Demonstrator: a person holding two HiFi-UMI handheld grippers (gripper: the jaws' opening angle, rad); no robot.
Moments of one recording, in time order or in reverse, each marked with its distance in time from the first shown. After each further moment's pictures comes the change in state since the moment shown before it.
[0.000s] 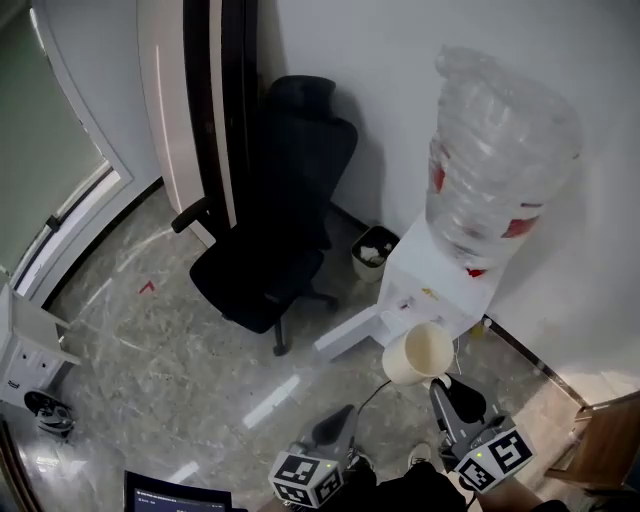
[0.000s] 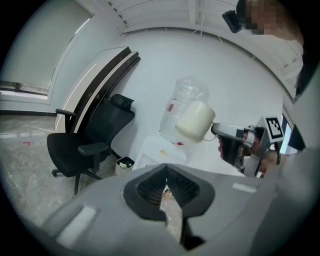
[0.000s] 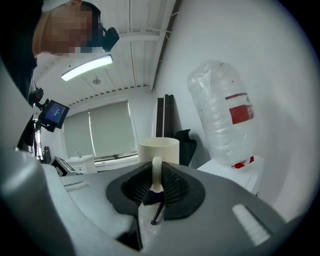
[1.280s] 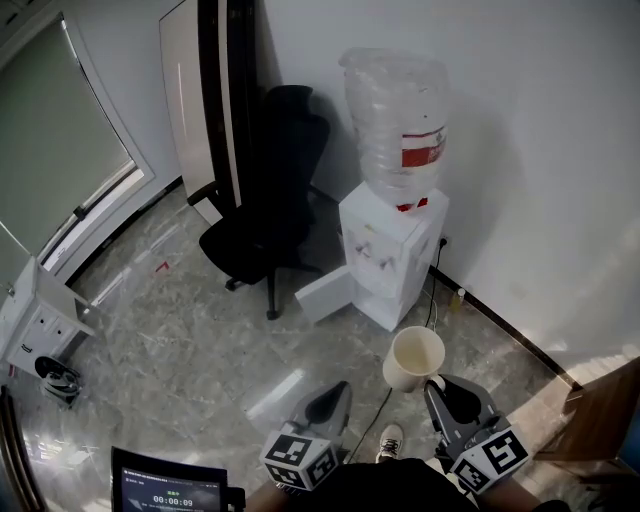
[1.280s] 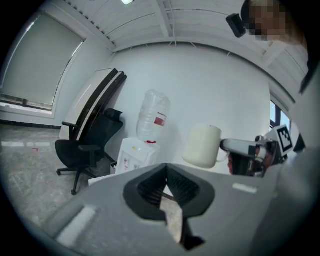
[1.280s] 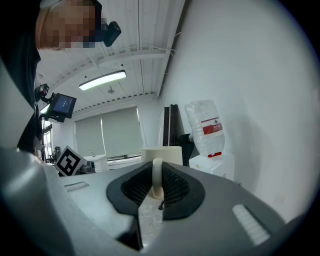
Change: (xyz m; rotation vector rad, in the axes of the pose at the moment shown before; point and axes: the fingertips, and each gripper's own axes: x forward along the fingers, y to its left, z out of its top) left arm -0.116 -0.246 -0.090 0.104 -0.120 0.031; right arm -0.318 0.035 -0.013 -0.024 -0.043 0.063
